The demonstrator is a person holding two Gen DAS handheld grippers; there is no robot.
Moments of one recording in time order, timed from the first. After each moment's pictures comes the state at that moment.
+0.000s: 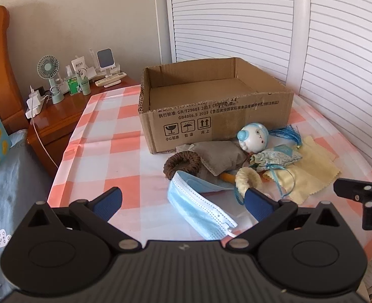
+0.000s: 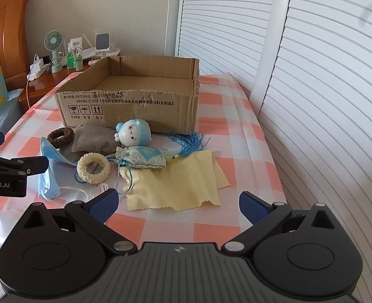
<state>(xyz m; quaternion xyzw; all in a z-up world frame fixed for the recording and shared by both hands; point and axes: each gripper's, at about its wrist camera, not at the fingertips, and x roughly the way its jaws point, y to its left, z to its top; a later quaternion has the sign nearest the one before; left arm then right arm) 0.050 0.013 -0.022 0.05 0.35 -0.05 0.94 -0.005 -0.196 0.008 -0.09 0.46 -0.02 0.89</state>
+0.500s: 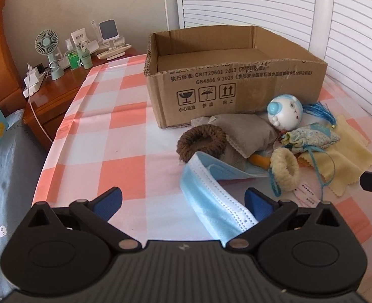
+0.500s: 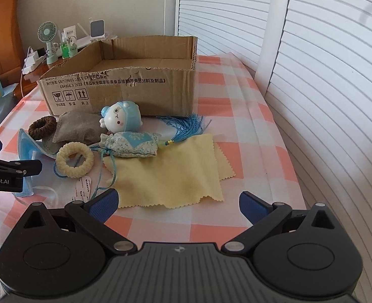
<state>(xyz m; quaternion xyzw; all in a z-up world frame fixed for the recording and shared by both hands) 0.093 0.020 -0.064 0.06 0.40 -0.03 0.91 0.015 -0.213 -0.025 -0.07 0.48 -0.01 0.87</state>
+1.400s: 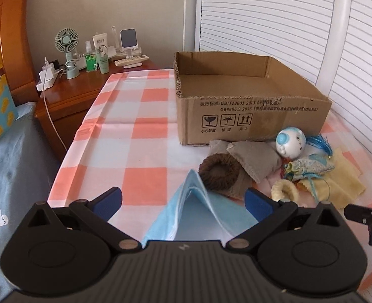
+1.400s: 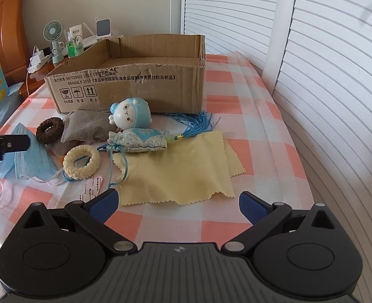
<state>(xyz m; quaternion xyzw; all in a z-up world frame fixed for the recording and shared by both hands) 0.072 0.057 -0.036 0.00 0.37 -0.02 0.93 0.012 -0.207 -0.027 -0.06 0.49 0.00 0.87</state>
